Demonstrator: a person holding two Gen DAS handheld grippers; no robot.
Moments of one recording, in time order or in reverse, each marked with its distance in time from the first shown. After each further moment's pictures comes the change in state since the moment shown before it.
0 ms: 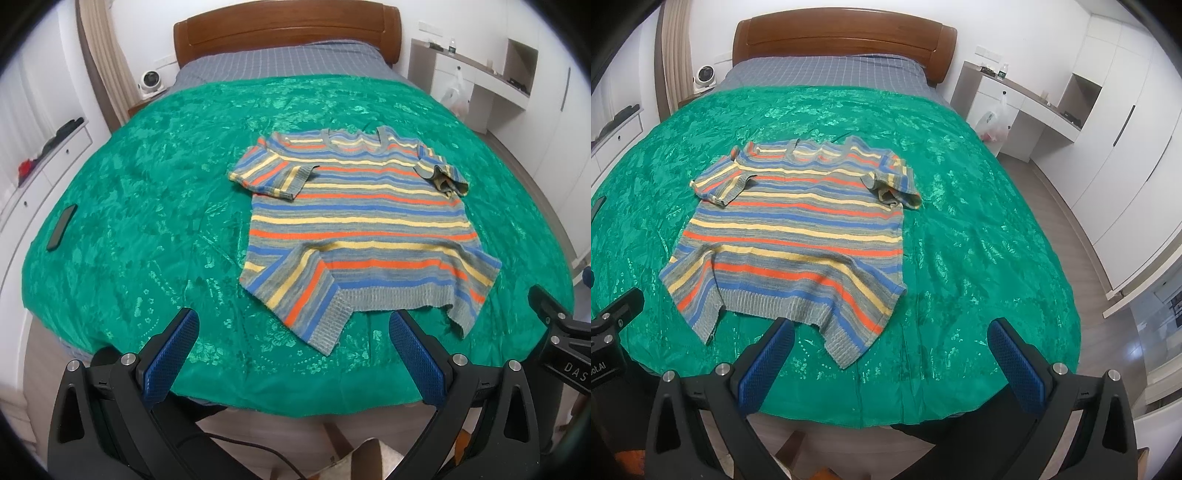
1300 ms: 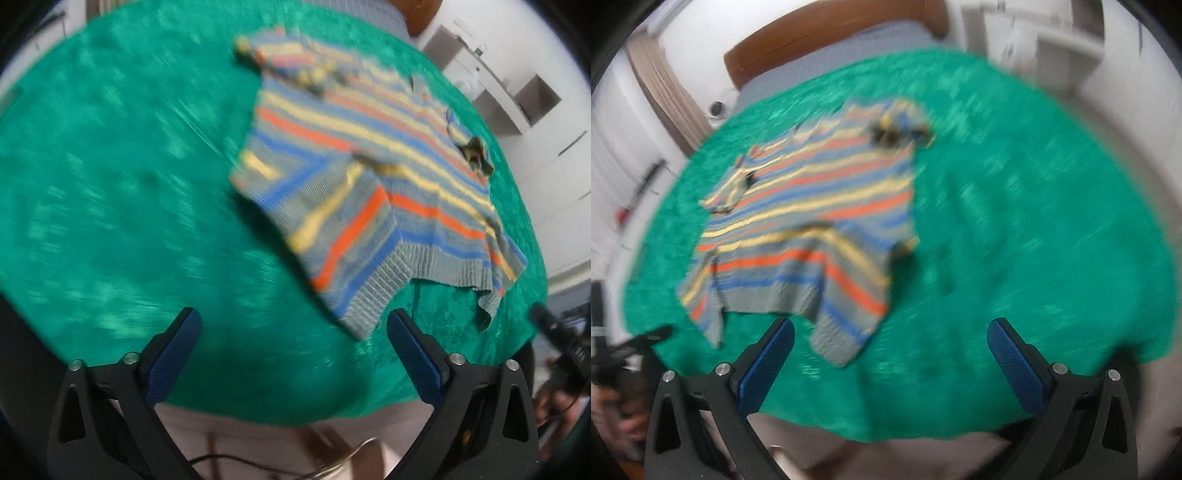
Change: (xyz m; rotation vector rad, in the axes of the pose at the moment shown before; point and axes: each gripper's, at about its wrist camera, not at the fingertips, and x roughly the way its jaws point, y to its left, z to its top) left arm 0.143 0.054 -0.038 -0.227 0.296 -0.296; right arm 0.121 -0.061 -0.043 0.269 0.148 0.467
